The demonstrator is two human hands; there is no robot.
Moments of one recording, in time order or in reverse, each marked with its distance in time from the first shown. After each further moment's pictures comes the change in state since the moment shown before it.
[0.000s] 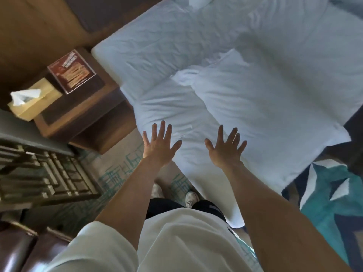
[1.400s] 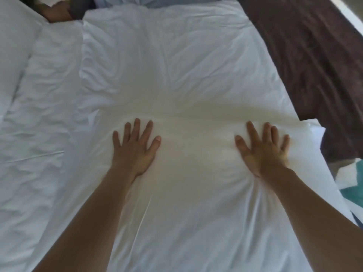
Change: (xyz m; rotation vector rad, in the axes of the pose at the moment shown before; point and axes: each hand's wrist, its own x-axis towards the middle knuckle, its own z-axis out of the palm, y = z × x) left_hand 0.588 0.335 -0.069 0.321 0.100 0.717; right_hand 0.367 0.276 -0.090 0.247 0.314 0.827
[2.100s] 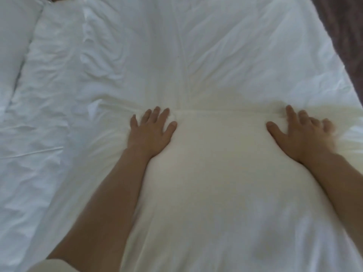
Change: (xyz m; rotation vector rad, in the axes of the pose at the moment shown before) left_hand 0.084 0.001 0.042 0.031 -0.008 0.053; right_hand 0.096 0.017 0.040 -0.088 0.043 -0.057
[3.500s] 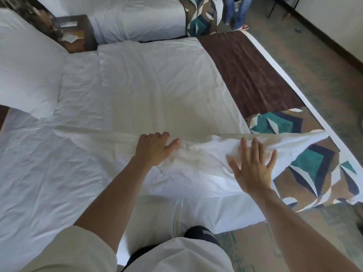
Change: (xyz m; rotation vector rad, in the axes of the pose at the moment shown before) left_hand -0.433 0.011 -0.159 0.140 0.299 0.491; right_hand -0.555 0.023 -0.150 0.048 0.282 0.092
